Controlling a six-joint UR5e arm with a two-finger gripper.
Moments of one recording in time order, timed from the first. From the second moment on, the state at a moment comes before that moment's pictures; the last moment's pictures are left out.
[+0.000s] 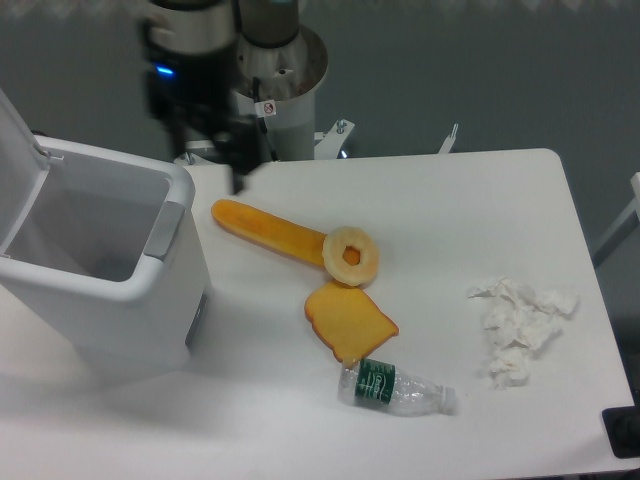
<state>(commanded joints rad) 2.49 -1.59 -1.51 -1.41 1.49 1.16</state>
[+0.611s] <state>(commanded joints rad) 2.73 -1.90 -1.45 -1.20 1.53 1.46</state>
